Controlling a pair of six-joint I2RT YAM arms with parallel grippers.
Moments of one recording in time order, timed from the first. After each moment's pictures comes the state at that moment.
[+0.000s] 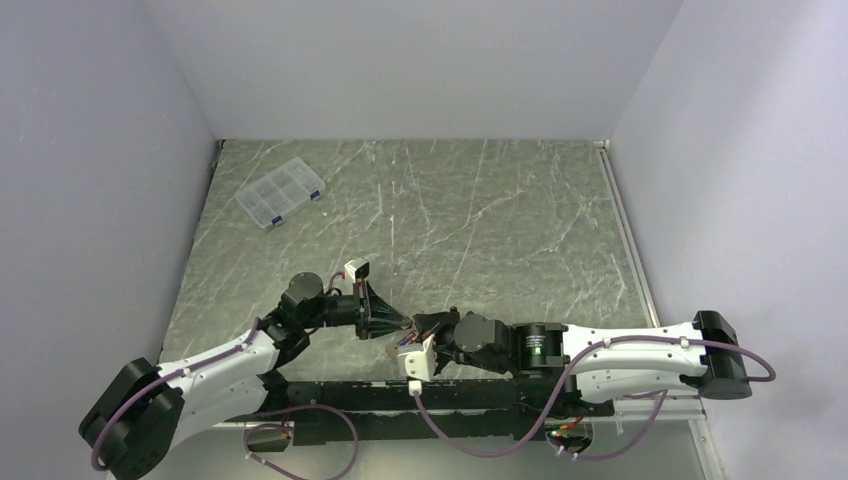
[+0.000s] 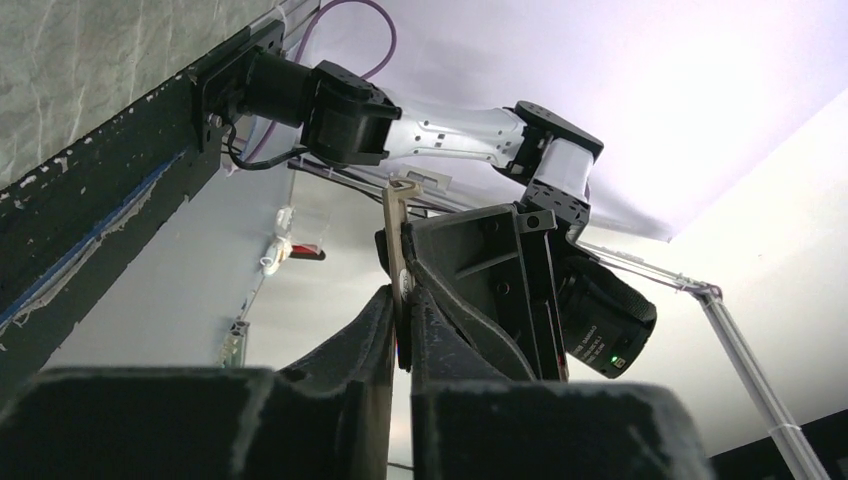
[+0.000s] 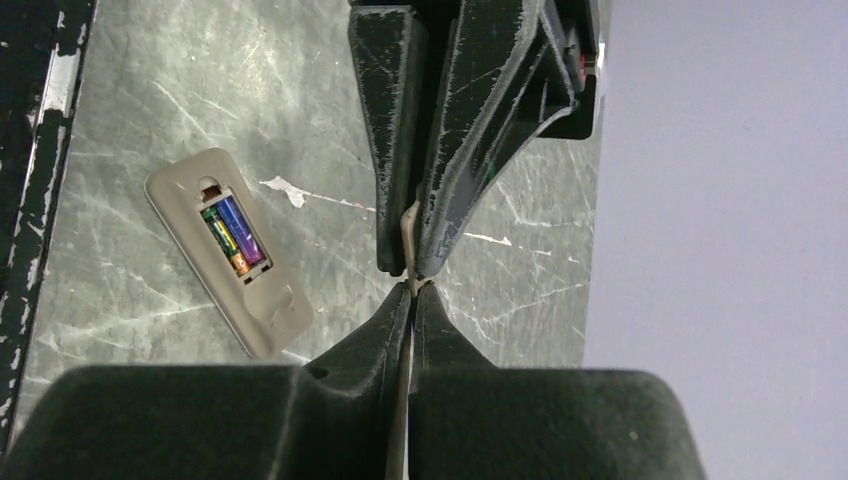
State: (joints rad) left arm -0.68 0.95 0.22 0.59 0.75 -1.76; right arm 1.45 0.99 0.66 -0.12 0.28 -0.86
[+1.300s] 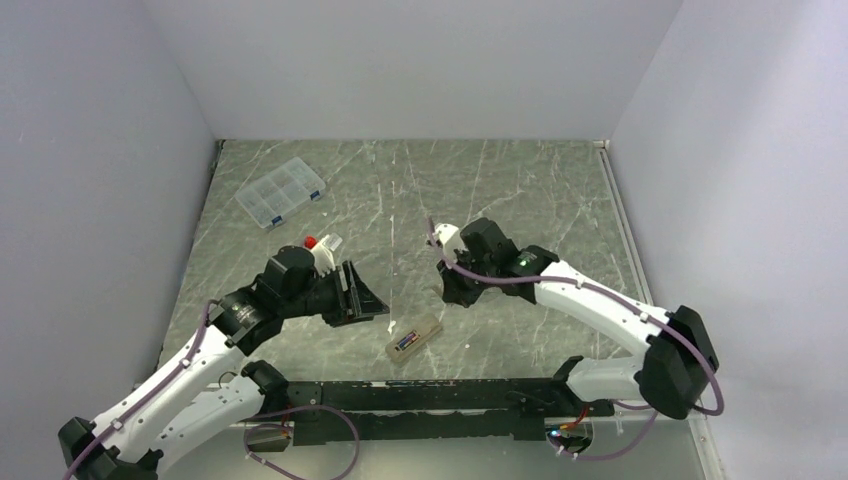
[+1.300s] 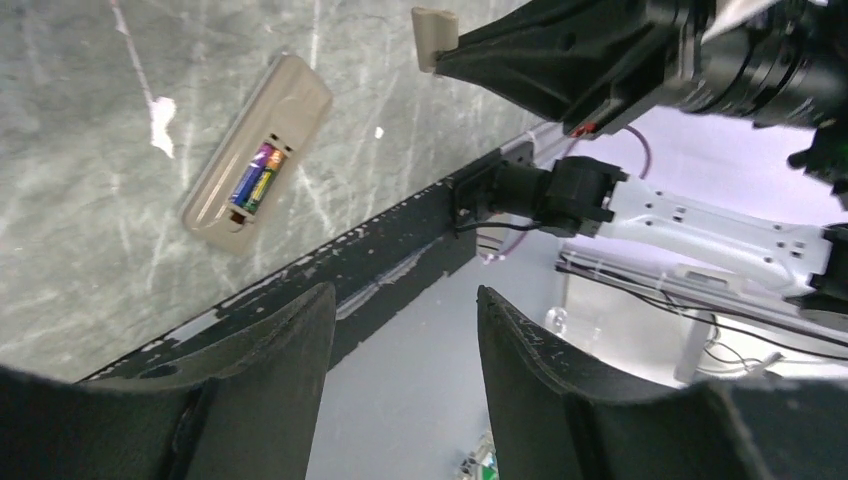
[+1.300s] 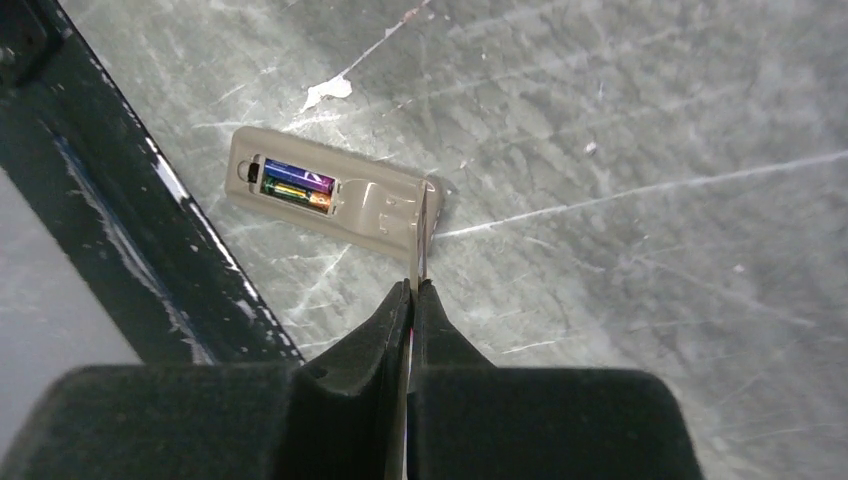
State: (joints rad) left arm -0.66 0.73 0.69 -0.53 0.40 -1.00; right arm 0.80 1.24 0.90 -0.51 -0.26 -0.02
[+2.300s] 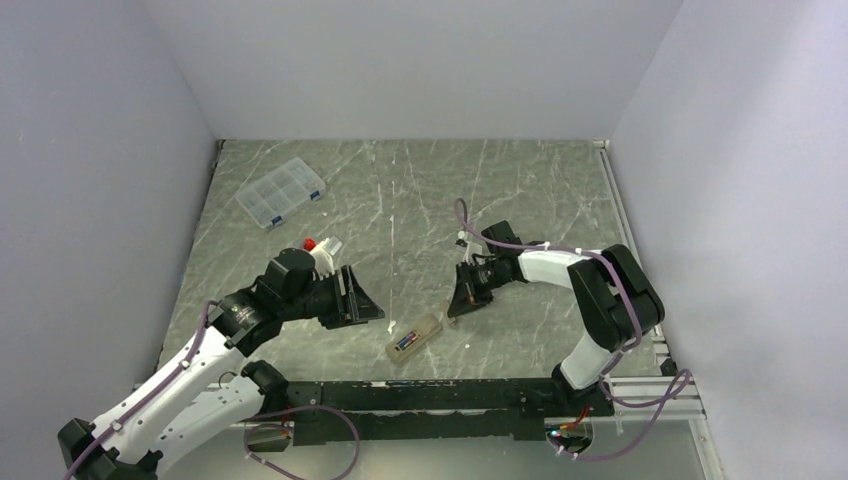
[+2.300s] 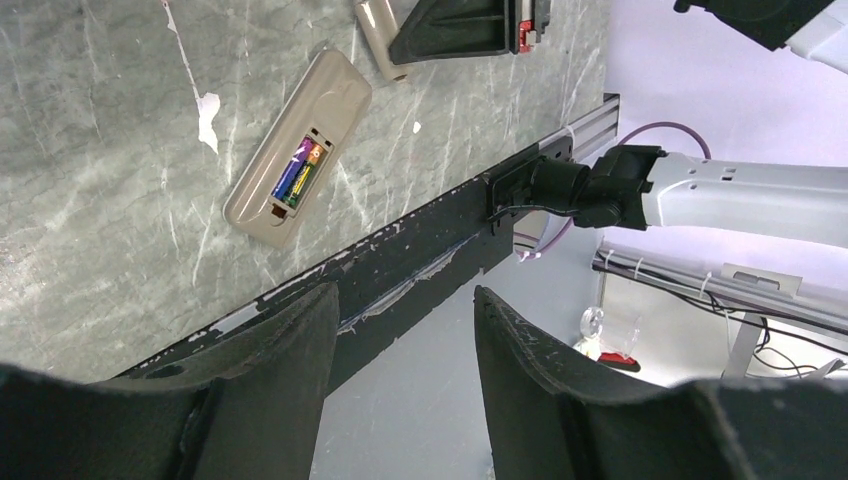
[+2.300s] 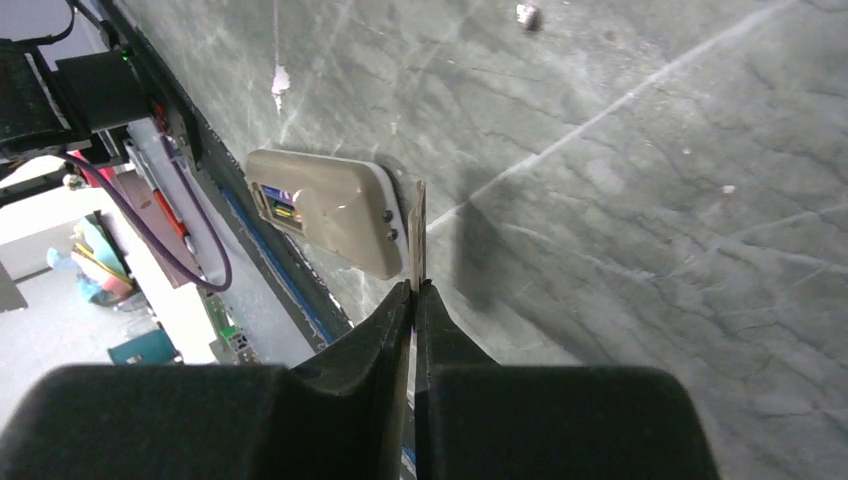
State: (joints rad) left arm -0.66 0.72 0.69 -0.61 0.35 -0.91; right arm 0.44 1.64 0.75 -0.29 -0.79 0.30
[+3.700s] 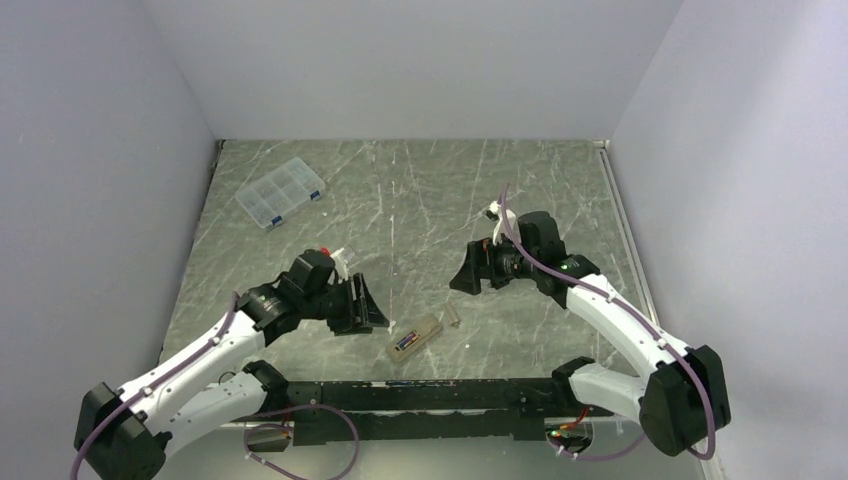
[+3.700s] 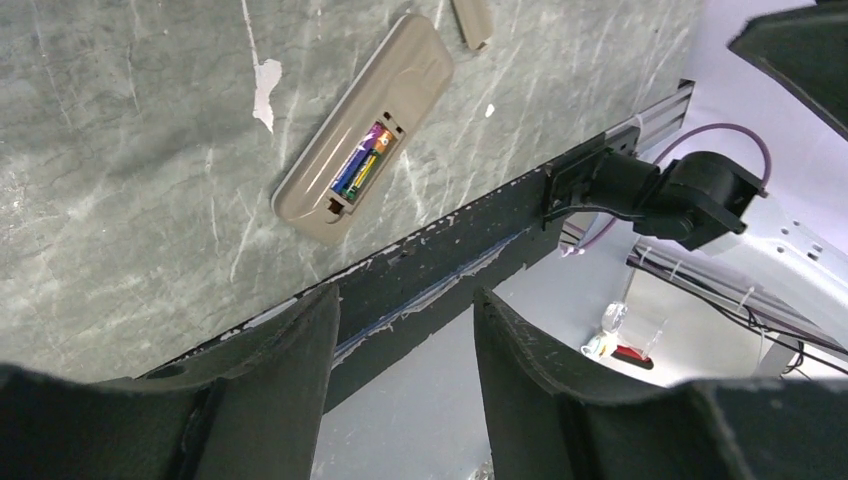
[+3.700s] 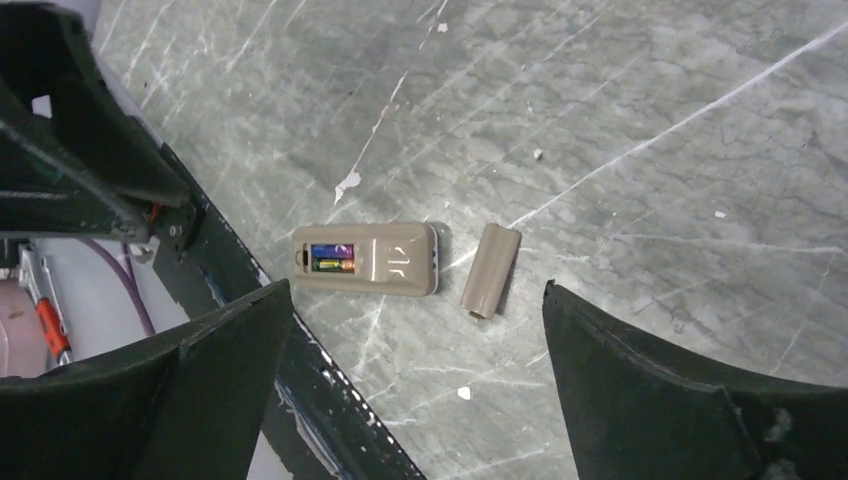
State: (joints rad) left arm -0.66 0.86 0.61 -0.55 0.37 -0.92; right arm 0.42 1.10 0.72 -0.32 -0.55 0.28
